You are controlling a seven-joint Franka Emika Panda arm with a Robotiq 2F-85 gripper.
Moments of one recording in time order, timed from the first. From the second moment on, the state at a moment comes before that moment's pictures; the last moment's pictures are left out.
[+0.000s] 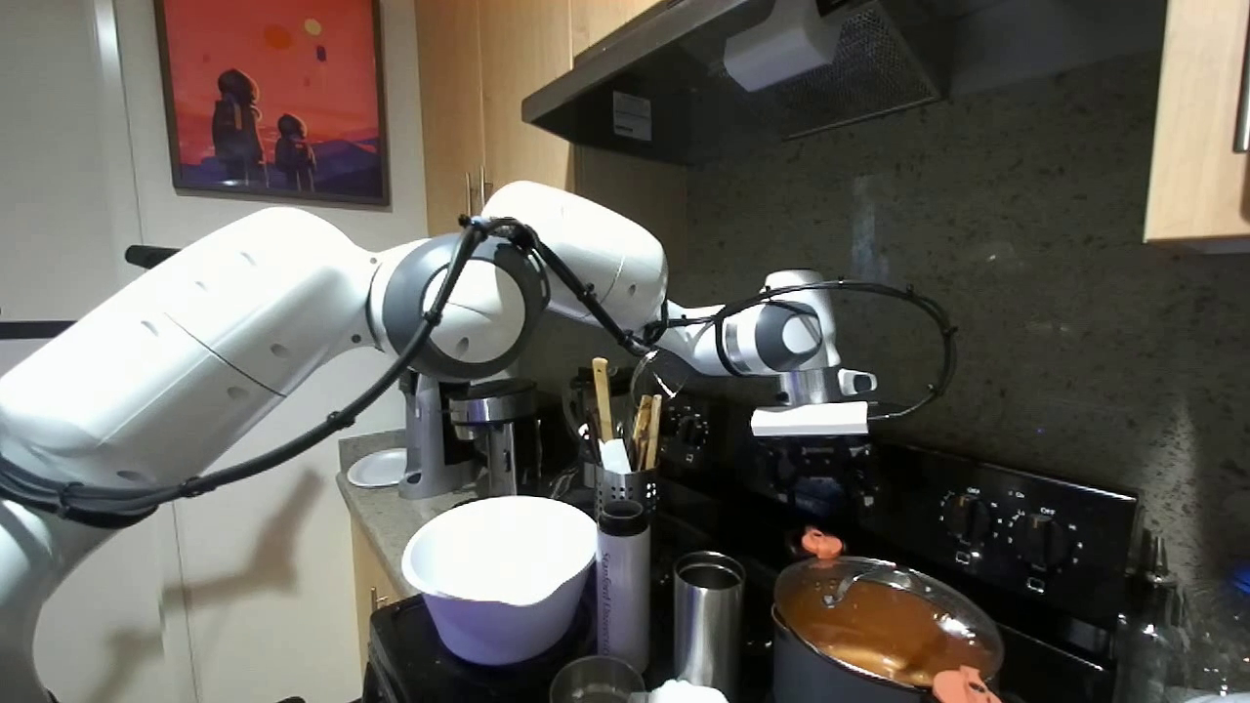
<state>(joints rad) -0.10 0.84 -0.03 -1.06 -0.15 2.00 -0.44</state>
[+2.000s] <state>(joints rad) -0.12 0.97 0.02 -0.85 -0.14 1.86 -0.78</state>
